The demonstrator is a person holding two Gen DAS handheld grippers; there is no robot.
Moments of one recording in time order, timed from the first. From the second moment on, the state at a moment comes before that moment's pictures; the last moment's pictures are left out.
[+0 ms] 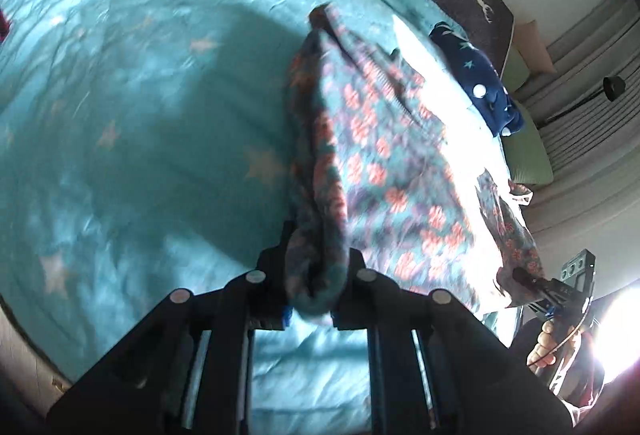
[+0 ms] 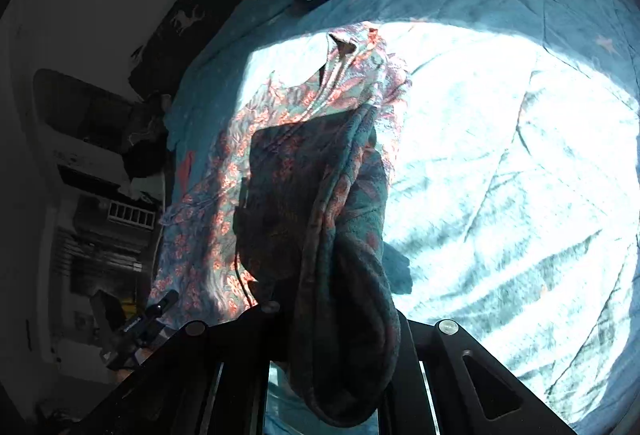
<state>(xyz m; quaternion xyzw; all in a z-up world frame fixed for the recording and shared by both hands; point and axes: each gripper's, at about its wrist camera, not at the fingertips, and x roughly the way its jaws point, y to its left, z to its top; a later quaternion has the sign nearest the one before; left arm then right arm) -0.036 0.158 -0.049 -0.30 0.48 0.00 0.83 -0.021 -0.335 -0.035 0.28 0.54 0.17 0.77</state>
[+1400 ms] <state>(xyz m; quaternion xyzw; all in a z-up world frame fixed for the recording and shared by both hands) 0.154 0.131 0.010 -0.16 0.40 0.04 0.90 0.167 -0.253 0.000 0.13 0.45 0.14 0.87</state>
